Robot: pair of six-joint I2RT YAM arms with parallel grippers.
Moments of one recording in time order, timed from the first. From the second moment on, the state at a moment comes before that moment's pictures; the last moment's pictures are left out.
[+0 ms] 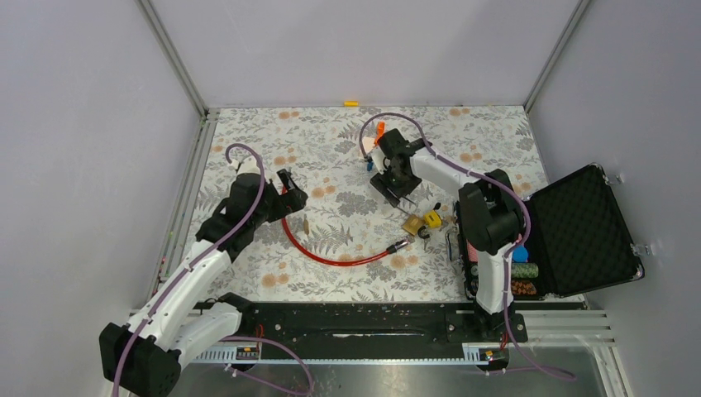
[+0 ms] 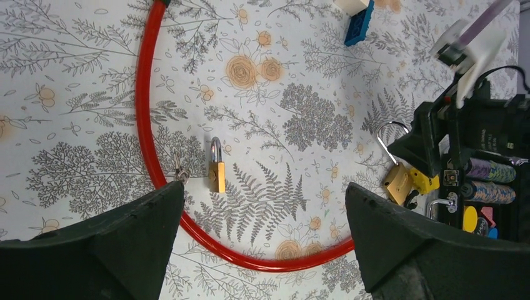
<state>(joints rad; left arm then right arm) -0.39 0.91 0.75 -0.42 -0.10 -0.68 0.53 2.01 1.53 -0.78 0.03 -0.24</state>
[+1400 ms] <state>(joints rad) -0.43 0.92 0.84 -0.14 0.35 -0.62 0.52 1.24 1.20 -0.40 -0.34 0.03</state>
